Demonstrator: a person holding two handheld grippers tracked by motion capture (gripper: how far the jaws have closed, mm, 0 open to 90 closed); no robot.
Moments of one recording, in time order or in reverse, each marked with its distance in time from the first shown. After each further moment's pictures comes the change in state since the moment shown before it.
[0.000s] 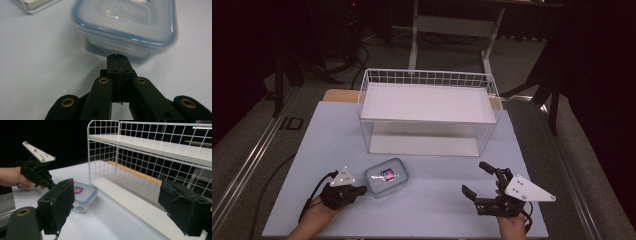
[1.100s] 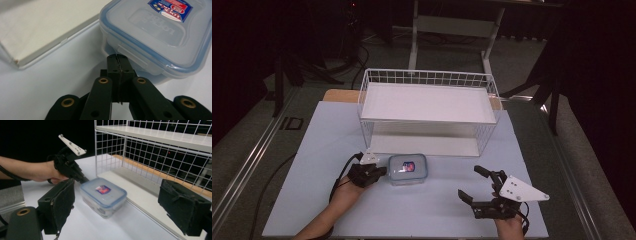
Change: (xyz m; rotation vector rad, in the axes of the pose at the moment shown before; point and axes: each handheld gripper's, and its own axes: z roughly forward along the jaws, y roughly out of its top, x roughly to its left) left arm 0.003 0.060 0.065 -0.022 0.032 -0.029; right arm 0.003 -0.007 0.006 0.043 0.053 0.002
